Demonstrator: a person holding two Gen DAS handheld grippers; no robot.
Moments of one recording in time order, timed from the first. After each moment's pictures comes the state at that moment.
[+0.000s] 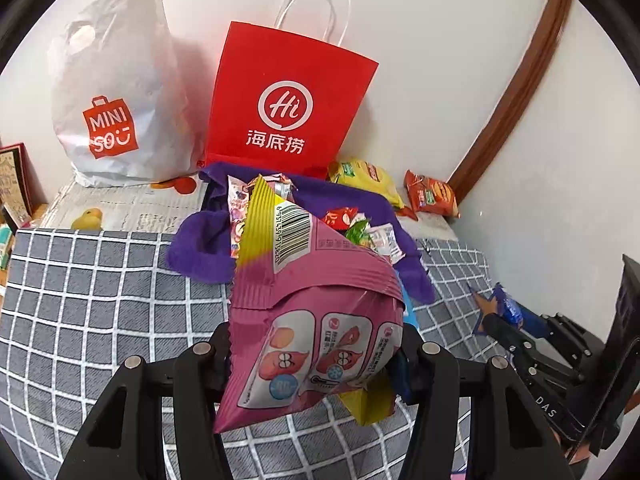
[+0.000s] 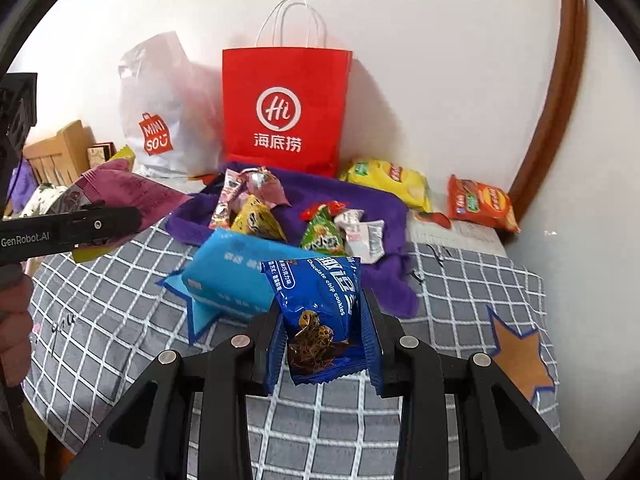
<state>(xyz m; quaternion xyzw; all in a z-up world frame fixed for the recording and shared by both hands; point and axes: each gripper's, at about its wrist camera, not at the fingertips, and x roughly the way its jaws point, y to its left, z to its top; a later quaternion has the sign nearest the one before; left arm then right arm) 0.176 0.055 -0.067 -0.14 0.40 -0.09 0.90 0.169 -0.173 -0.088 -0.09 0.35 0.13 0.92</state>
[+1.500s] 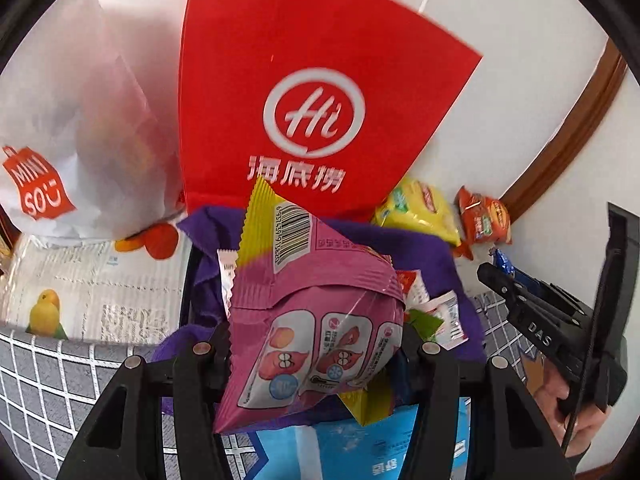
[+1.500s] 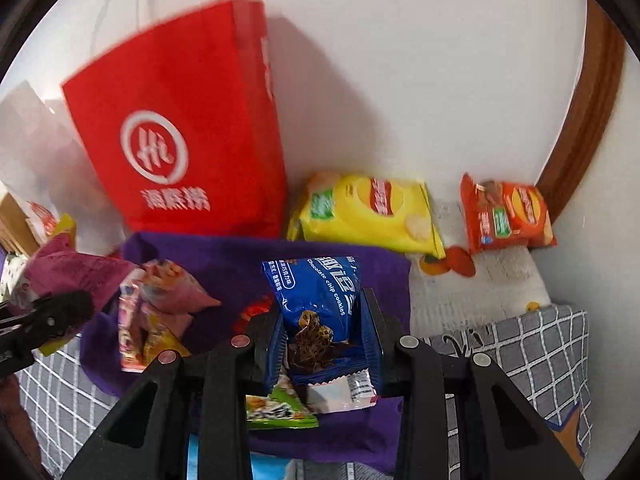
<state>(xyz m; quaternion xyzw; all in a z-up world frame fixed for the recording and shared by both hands) 0.364 0.071 -0.098 -0.13 0.46 -0.06 0.88 0.404 -0.162 -0.123 -0.02 0.41 0.07 0.91</state>
